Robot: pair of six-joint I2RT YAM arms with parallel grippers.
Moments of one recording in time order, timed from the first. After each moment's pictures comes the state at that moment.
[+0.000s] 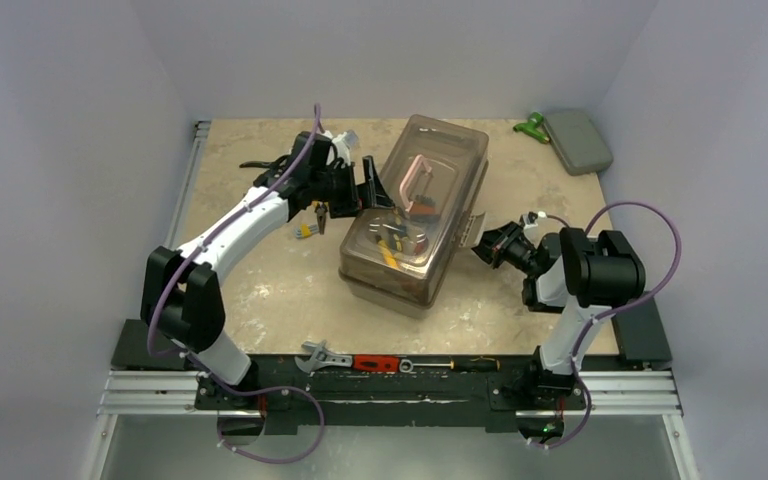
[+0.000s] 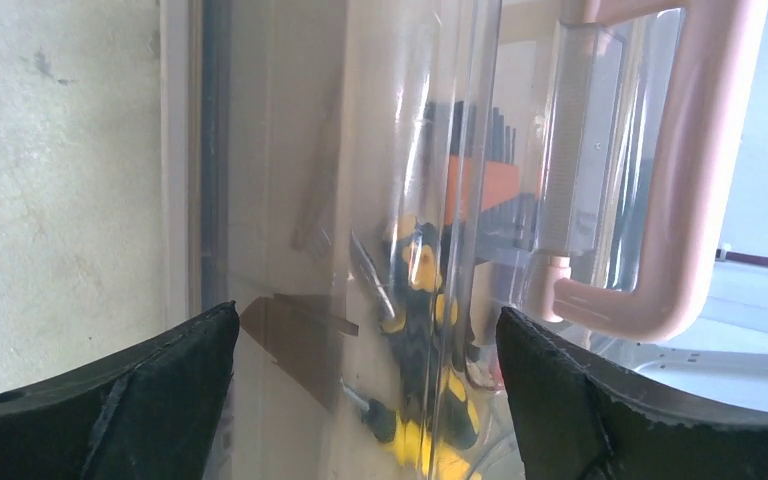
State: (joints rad) left arm -0.44 1.64 1.36 -0.45 0.49 -0.59; right arm -0.08 1.88 0.34 1.43 -0.89 1.56
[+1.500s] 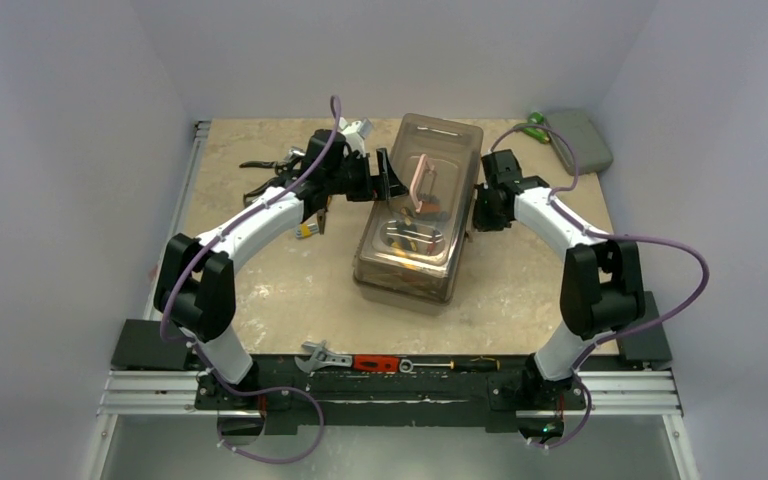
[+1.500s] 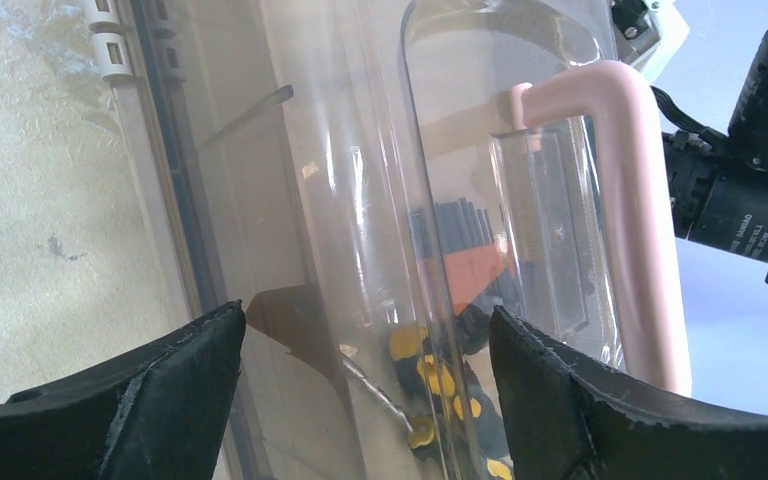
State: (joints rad) left arm -0.50 1.71 1.33 -0.16 0.42 -0.54; right arm 0.24 1.67 1.20 -0.59 0.03 0.35
